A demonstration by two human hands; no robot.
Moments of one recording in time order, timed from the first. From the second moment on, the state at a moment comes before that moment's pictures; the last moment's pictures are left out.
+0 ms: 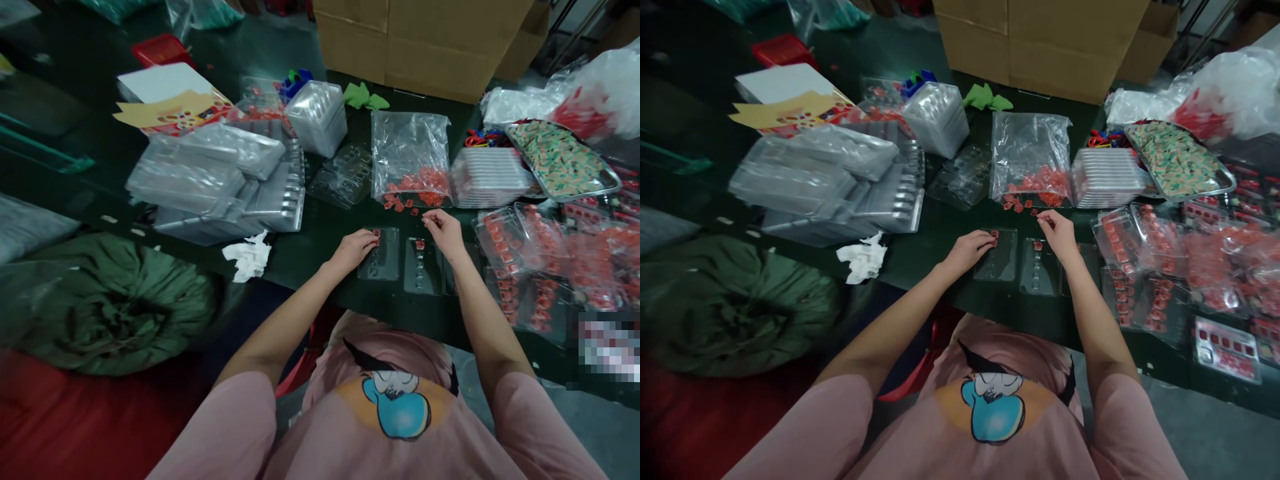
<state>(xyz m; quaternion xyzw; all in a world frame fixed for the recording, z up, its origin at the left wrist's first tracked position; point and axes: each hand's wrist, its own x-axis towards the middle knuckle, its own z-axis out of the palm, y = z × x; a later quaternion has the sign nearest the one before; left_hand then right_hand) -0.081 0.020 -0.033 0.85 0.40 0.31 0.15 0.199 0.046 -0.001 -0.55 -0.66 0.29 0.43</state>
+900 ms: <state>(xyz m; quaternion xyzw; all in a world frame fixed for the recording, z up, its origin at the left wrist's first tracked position) 0.007 0.005 0.003 0.65 0.44 0.40 0.47 0.202 0.001 0.006 -0.50 -0.68 0.36 0.41</state>
